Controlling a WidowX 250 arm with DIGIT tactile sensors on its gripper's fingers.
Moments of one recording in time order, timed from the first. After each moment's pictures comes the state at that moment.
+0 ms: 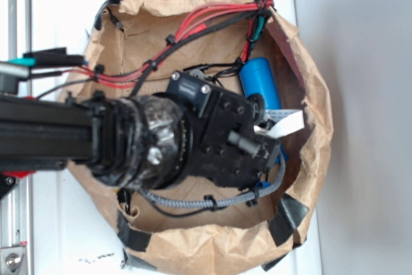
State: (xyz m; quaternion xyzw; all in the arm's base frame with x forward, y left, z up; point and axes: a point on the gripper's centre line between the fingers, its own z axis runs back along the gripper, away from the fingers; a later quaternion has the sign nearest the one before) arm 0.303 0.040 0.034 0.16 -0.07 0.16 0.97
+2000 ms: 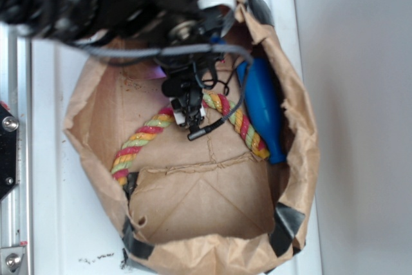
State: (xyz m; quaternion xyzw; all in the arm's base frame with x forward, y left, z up) arm 0.275 0.073 0.041 0.01 -0.12 0.12 0.99
